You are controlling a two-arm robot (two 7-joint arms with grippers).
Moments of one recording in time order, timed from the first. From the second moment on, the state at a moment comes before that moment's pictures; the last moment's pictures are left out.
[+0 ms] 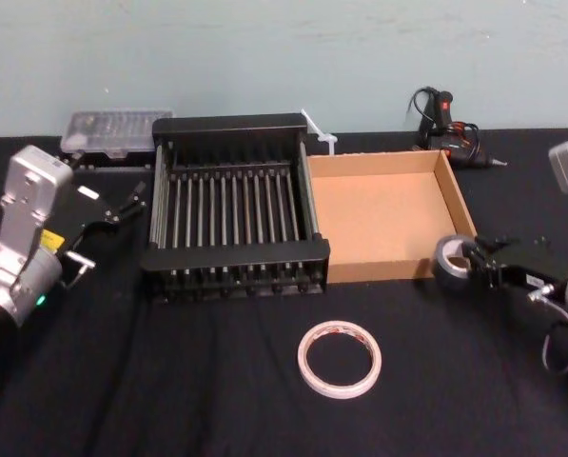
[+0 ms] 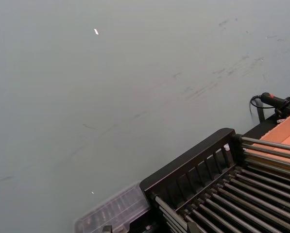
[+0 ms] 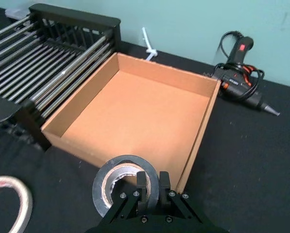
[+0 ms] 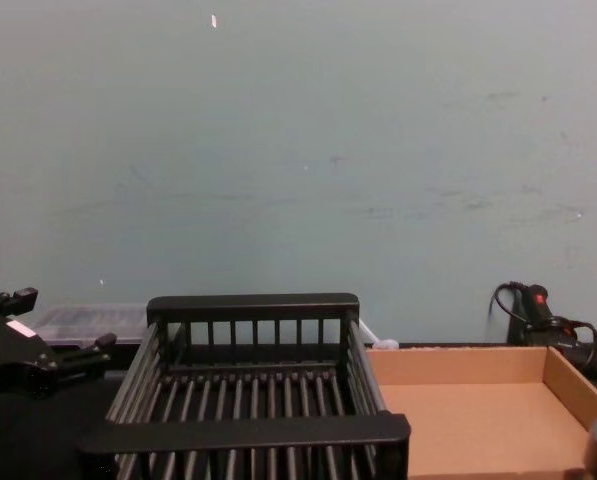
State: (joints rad) left arm -0.20 0.60 0.45 -1.41 -0.25 -0.12 0.03; right arm 0.05 0.62 -0.23 -1.70 0.47 0.51 0.27
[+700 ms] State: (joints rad) left arm -0.20 0.60 0.45 -1.41 -0.25 -0.12 0.03; right arm 0.23 0.51 -0.27 -1.52 0.41 0.52 0.27
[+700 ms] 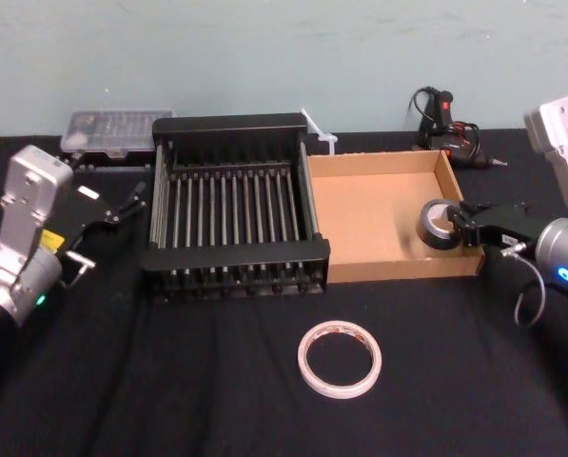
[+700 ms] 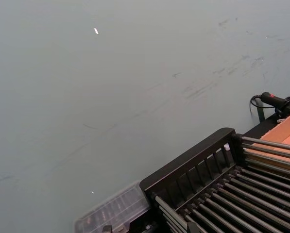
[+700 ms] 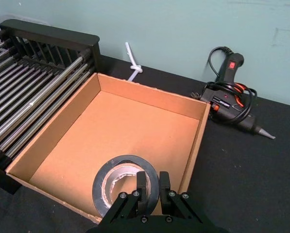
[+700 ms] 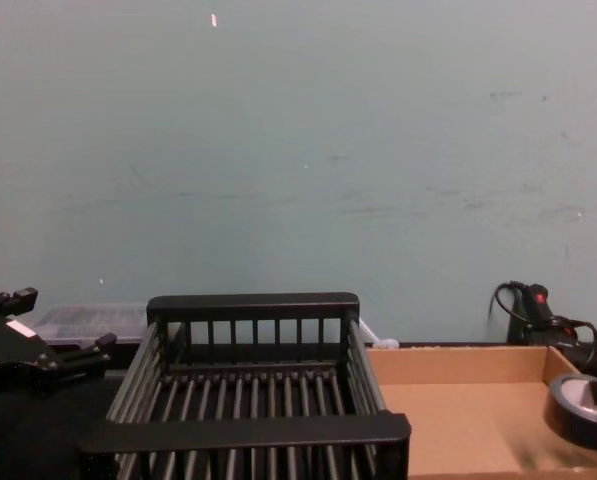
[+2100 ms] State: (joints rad) left arm -0.20 0.60 0.45 -1.41 -0.25 -0.12 0.03; right arm 0.30 0.45 -0.30 -1.44 0.37 0.51 0.29
